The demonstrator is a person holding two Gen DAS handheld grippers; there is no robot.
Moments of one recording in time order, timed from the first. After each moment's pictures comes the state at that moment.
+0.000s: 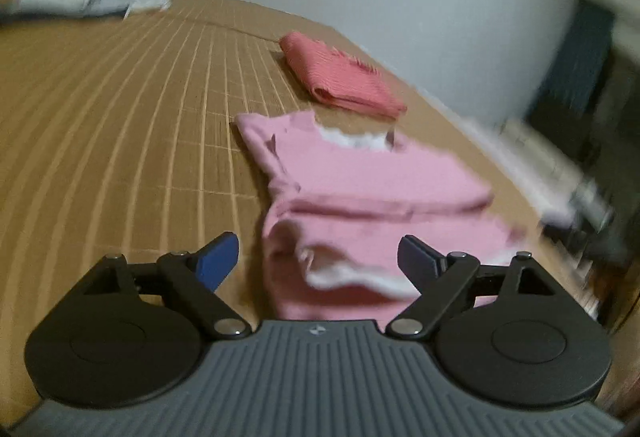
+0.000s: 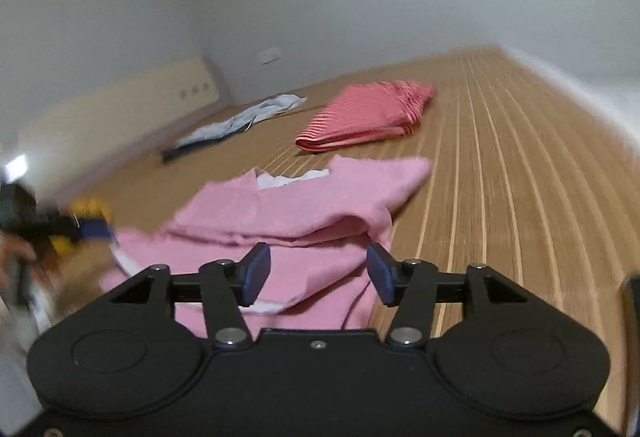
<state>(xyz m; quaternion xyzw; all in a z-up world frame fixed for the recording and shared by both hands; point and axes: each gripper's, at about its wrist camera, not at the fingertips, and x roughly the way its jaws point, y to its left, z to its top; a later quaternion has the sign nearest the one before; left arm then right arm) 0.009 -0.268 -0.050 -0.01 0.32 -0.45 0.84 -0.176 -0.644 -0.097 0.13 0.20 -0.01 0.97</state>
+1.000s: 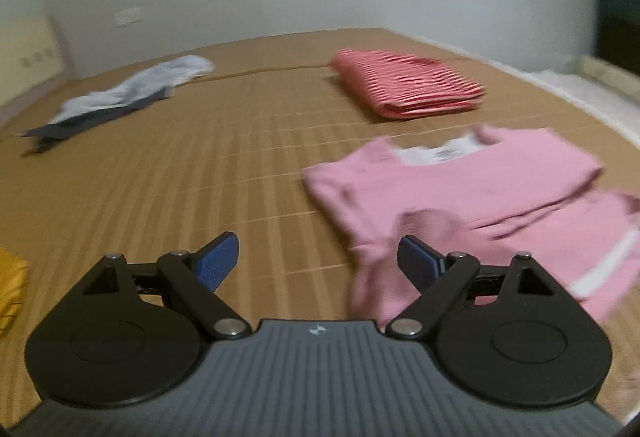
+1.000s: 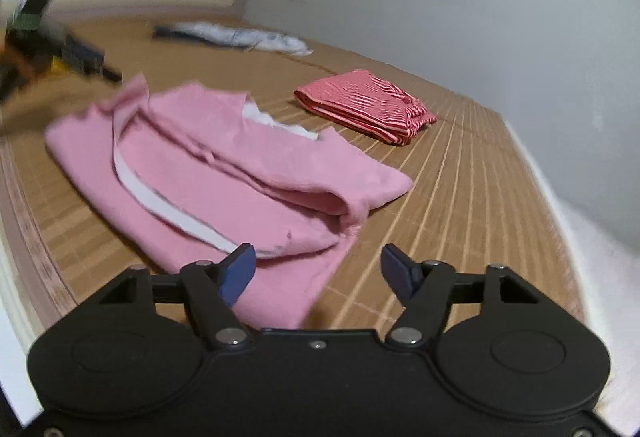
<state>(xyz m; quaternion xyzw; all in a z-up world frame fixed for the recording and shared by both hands) 0.033 -0.323 -0.040 0.13 0.24 -0.35 0.90 -0.160 -0.598 -0.092 -0.12 0.28 -0.05 0.95</state>
